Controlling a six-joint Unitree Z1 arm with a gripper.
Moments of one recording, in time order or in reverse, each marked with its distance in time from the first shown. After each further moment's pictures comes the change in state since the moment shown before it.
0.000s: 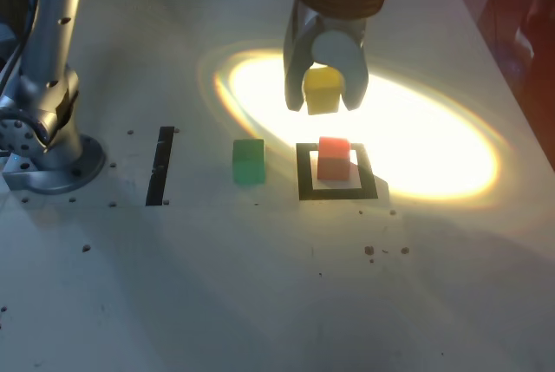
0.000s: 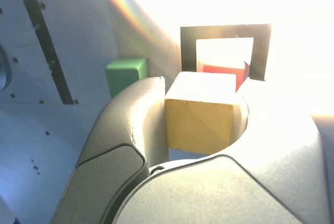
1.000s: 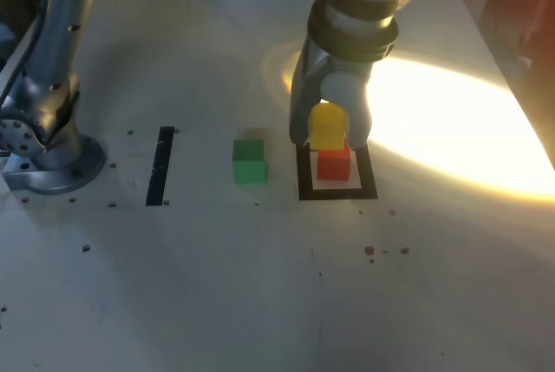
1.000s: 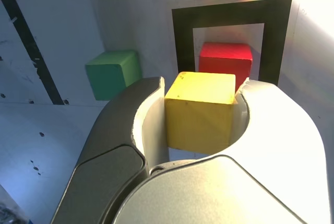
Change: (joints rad) arm -0.017 0.081 0.034 -0.064 -0.032 0.034
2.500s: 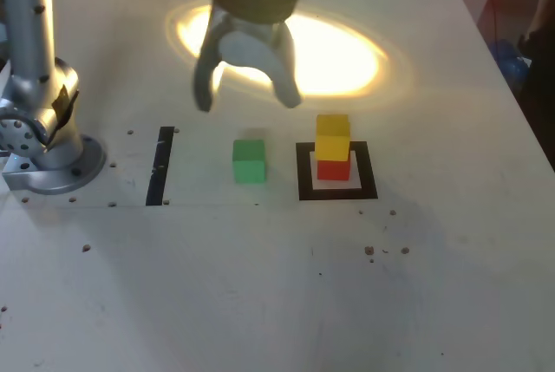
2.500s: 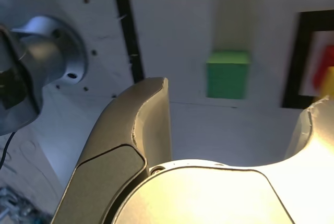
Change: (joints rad) arm 0.014 -0.280 0.331 0.022 -0.006 -0.011
